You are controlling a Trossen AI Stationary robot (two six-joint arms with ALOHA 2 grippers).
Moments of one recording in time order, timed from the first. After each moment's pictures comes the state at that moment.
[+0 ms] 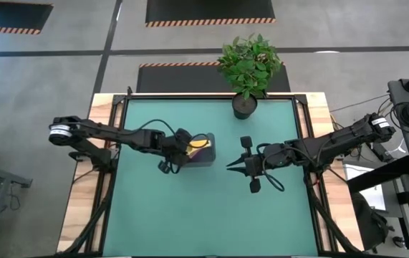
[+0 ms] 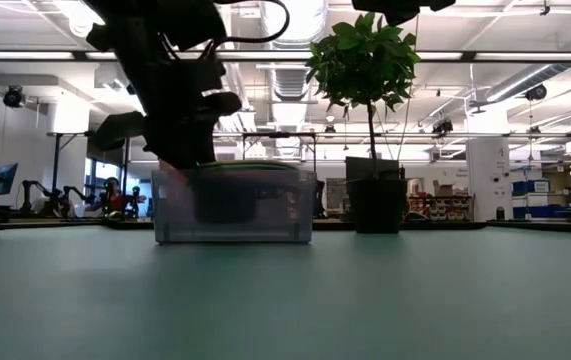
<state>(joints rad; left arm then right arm) 0.03 1.48 0.90 -0.46 -0.14 0.75 0.26 1.20 0.87 -0.02 0.16 -0.27</state>
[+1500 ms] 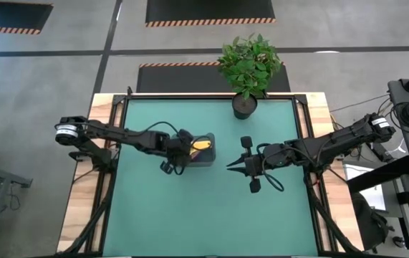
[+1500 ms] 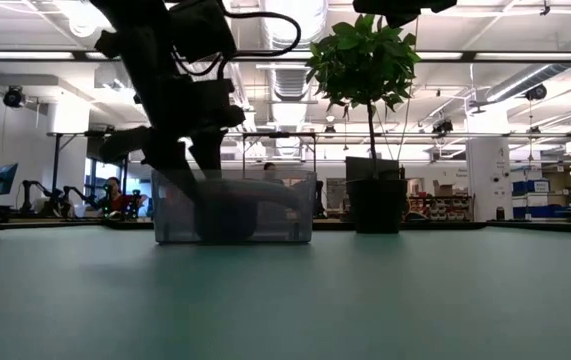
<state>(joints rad) 0.03 1.55 0.92 -0.47 -0.18 0.72 0.26 1.20 0.87 -0.03 0.16 -0.26</state>
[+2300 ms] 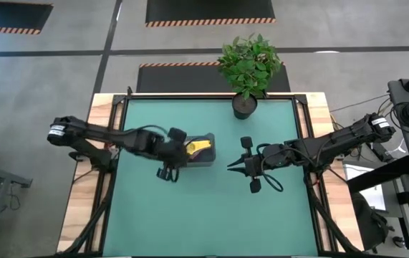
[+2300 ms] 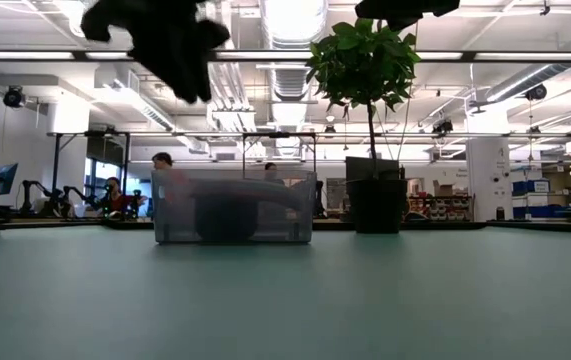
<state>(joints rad) -0.14 1.48 1.27 -0.92 -0.25 0.33 0.26 1.20 0.86 -0.04 0.16 -0.26</state>
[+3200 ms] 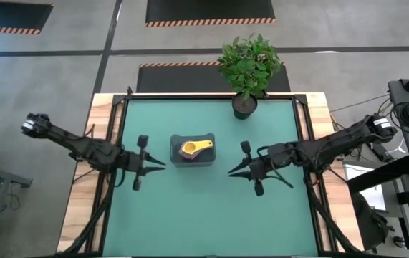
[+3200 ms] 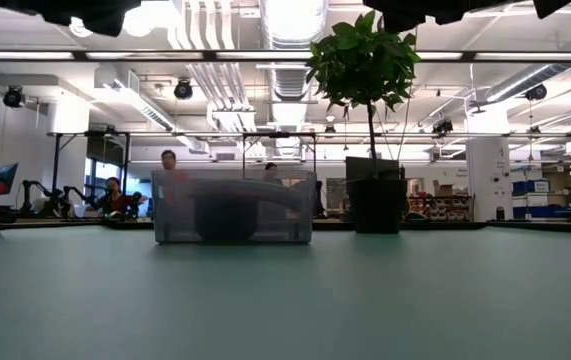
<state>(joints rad) -0.39 0.68 0.49 0.01 -0.31 0.28 0.24 1.18 0.70 0.25 -0.01 -0.36</state>
